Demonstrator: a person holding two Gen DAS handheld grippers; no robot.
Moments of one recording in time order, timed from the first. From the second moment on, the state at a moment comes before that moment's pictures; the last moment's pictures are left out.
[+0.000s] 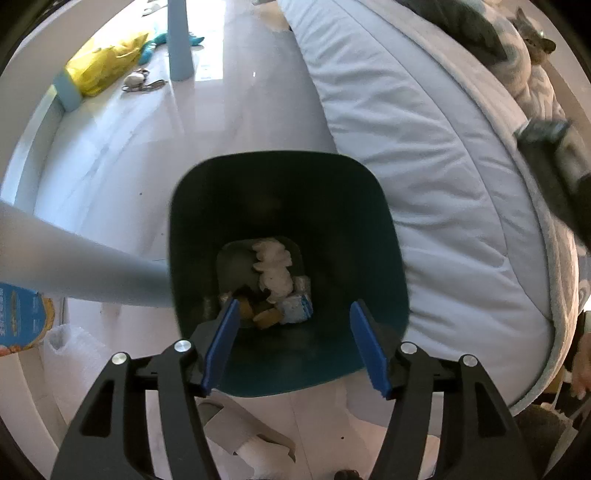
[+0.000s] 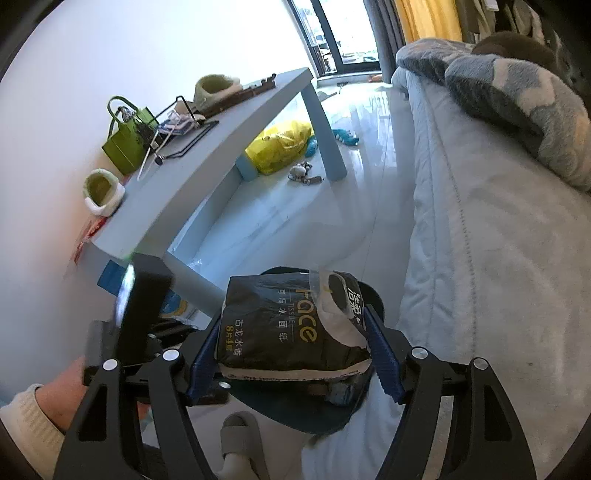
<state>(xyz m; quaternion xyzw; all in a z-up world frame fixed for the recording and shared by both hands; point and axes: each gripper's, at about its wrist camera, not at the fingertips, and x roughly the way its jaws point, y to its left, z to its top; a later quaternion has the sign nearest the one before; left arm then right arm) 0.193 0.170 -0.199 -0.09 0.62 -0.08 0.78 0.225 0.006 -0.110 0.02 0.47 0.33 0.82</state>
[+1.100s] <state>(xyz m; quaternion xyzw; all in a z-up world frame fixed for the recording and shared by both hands) 0.151 0.216 -0.065 -0.13 0.44 -0.08 0.88 0.237 0.096 -0.238 -0.05 0.57 0.31 0.76</state>
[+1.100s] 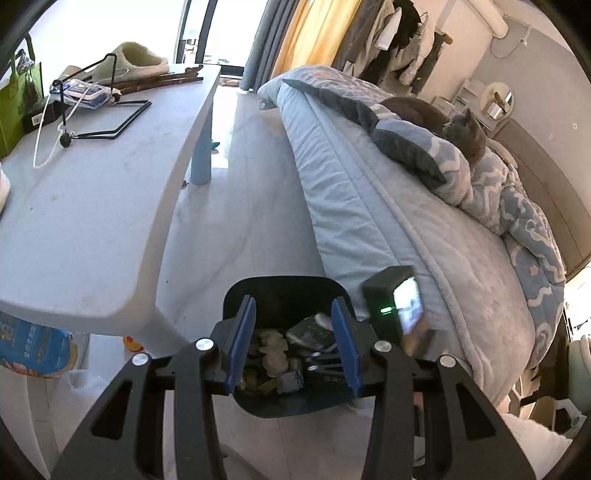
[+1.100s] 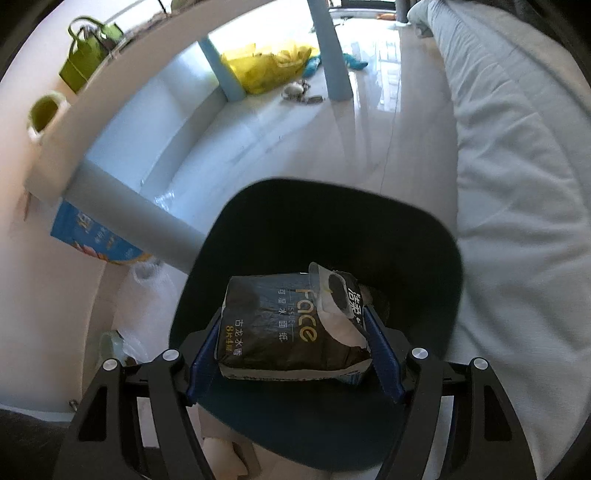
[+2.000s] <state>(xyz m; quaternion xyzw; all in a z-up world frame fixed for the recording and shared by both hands) 0.133 0.217 -0.019 -0.08 0.38 0.01 0.92 0.195 0.028 -0.123 -0.04 0.46 0.29 0.84</state>
